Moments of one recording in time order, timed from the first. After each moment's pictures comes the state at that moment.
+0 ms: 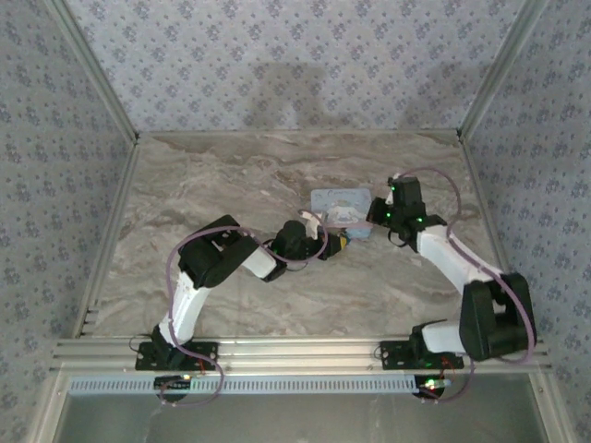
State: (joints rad) left arm -0.87 2.17 0.91 0.99 0.33 -0.81; right arm 0.21 1.30 0.78 -0.20 -0.11 0.48
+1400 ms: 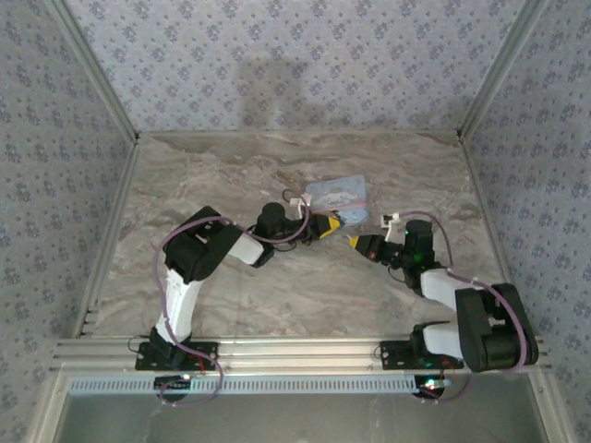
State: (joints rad) left arm -0.73 2.11 0.91 1.13 0.64 -1.35; right arm 0.13 1.28 0.29 0.47 -0.78 0.70
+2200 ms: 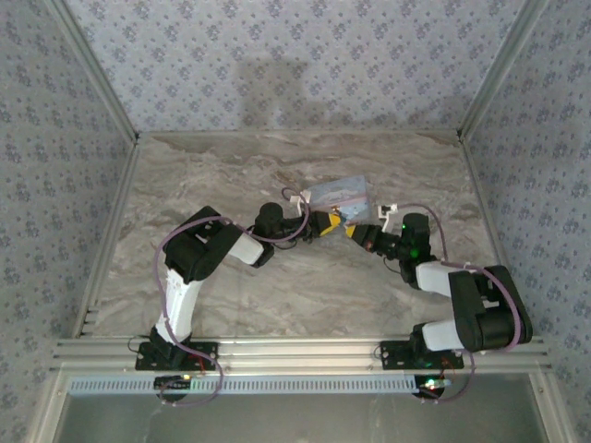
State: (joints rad) left arm -0.73 2.11 0.91 1.22 0.64 -1.40; right arm 0.15 1.38 0.34 0.66 -0.78 0.80
